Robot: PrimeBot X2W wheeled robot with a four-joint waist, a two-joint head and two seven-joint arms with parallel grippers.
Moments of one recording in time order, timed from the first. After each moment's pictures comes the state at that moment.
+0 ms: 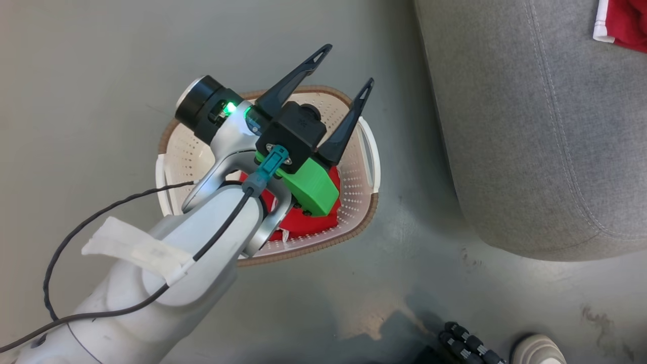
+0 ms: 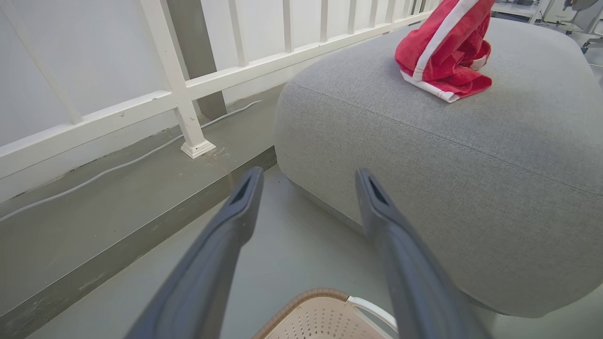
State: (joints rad) left arm -0.79 0.17 -0.87 0.11 -0.33 0.07 -0.06; right arm -0.80 -0.50 -0.09 0.64 0.37 -0.05 -0.18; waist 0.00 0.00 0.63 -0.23
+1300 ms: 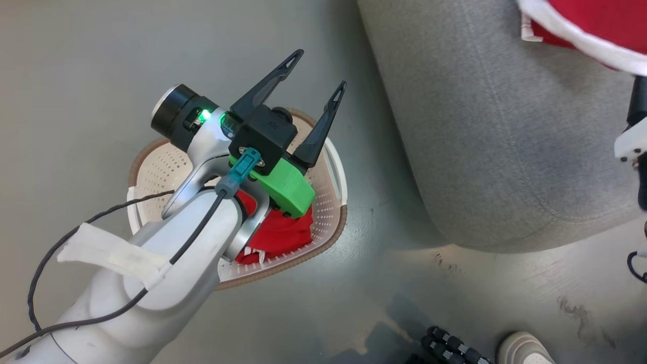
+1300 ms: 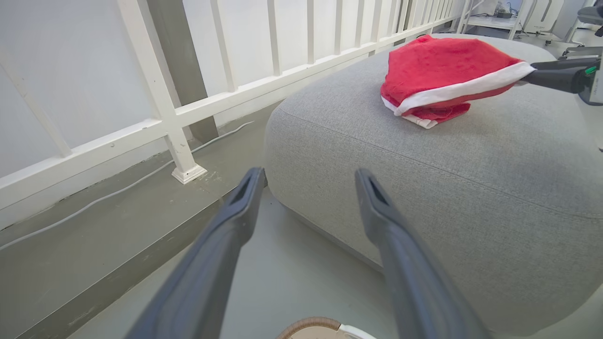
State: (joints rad) left arm -0.76 0.21 -0.83 0.11 -0.34 0.08 -0.08; right arm -0.63 -0.35 -0.01 0.78 0.35 0.03 -0.25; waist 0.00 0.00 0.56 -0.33
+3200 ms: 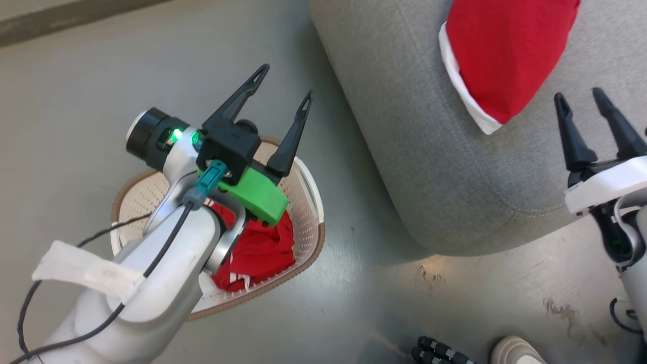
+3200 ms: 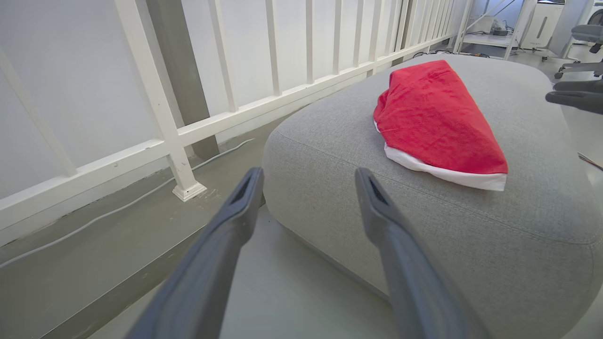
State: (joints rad) left arm -0.67 0.24 -0.78 0.12 -0.37 0.10 -0.12; right arm -0.37 -0.40 0.22 0.37 0.48 0.12 -0.25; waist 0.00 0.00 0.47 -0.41
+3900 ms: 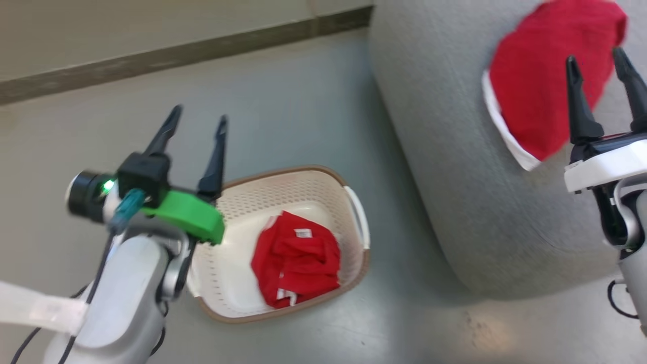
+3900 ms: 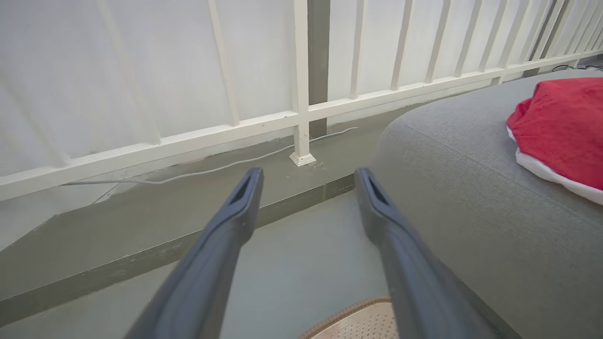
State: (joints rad) left arm -0.50 0.25 -0.57 0.22 -0.44 0.12 -0.22; right arm -0.38 -0.39 0.19 0.20 0.36 0.02 -0.25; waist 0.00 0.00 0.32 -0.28
